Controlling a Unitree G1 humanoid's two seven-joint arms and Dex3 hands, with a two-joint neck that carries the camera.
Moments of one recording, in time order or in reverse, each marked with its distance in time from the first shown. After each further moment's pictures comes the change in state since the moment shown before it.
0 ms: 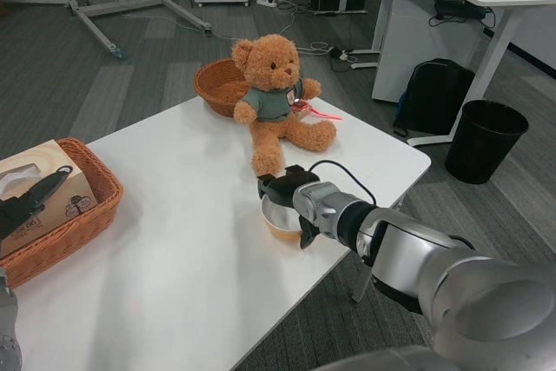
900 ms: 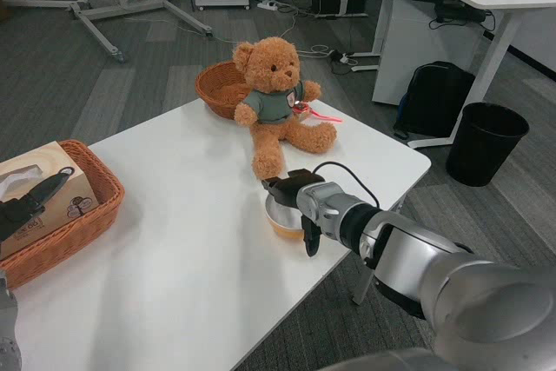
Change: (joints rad) left arm 0.000 0.000 0.000 -0.001 0.001 0.000 0.000; right arm 0.020 -0.001 -0.061 -0.029 -0.025 0.050 0.066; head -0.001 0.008
